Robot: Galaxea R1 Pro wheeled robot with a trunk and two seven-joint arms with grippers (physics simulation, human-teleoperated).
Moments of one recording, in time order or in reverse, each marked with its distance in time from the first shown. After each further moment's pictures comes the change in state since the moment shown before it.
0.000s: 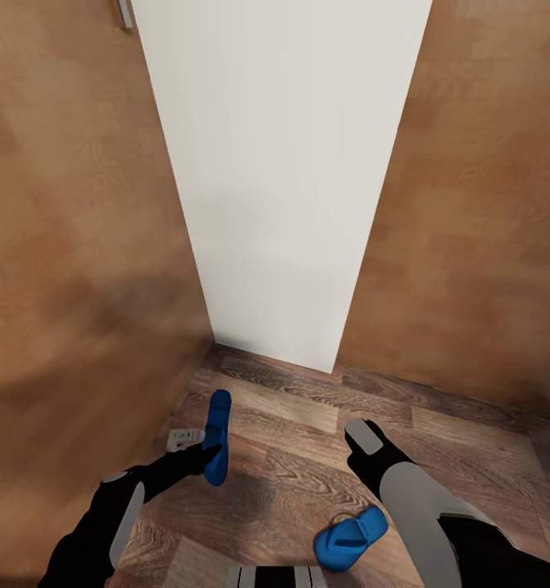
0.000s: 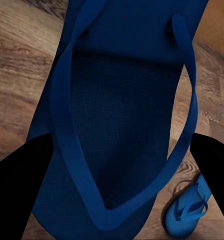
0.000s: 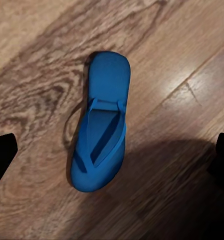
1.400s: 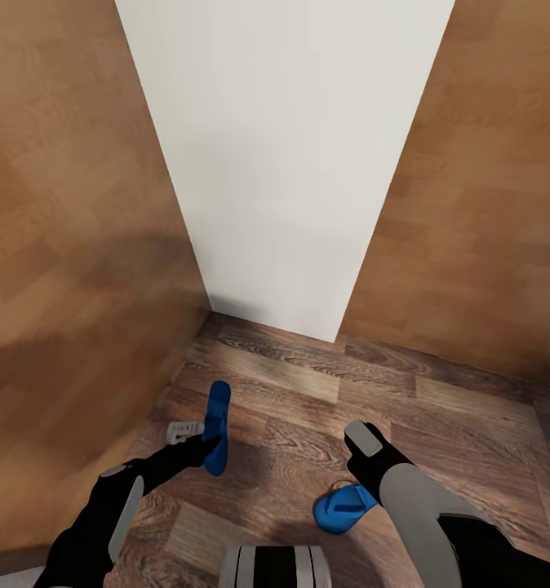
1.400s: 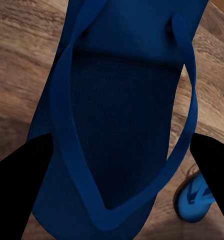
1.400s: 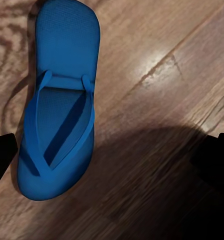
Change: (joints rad) left arm 0.000 -0.002 -0.001 -0.055 0.003 0.003 0.000; right arm 0.000 0.000 0.001 0.020 0.000 0.000 0.002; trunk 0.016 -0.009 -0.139
